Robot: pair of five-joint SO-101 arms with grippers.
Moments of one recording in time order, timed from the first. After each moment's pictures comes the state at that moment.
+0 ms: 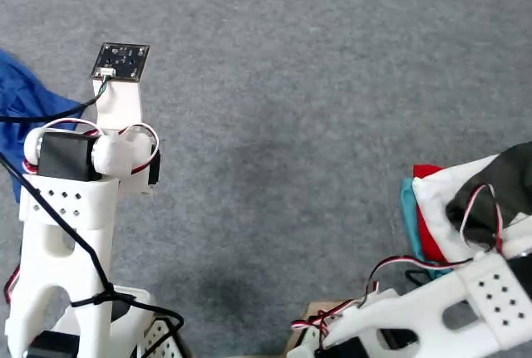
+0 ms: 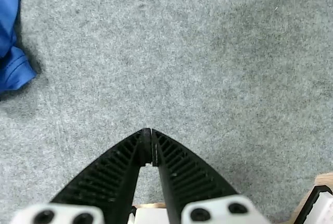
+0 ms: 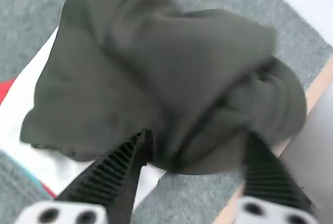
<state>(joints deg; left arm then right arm) 3.3 -34.4 11.3 99.9 -7.1 62.5 -51.7 40.2 67.6 16.0</state>
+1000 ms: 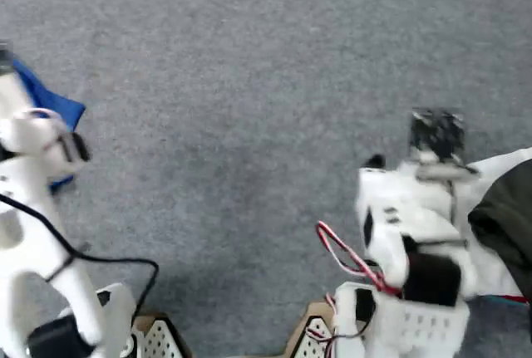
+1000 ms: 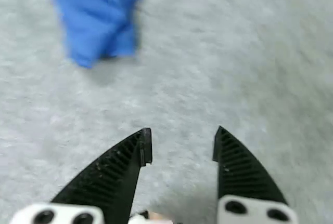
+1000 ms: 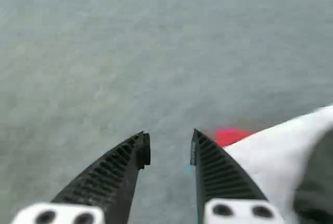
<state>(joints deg) -30.2 -27.5 5.3 97.7 -7.9 4.1 -70.0 46.8 75.4 -4.9</state>
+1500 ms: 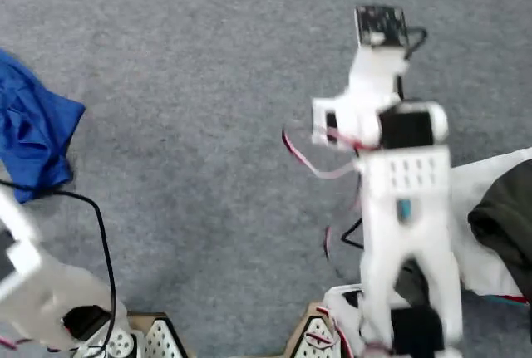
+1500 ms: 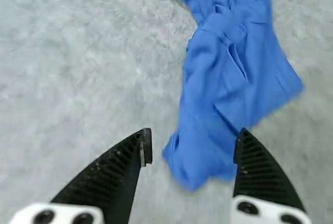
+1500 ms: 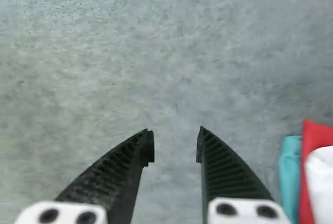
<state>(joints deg) -48.0 14.5 -22.3 78.7 -12.7 -9.9 -20.1 3.1 88.5 -18.4</state>
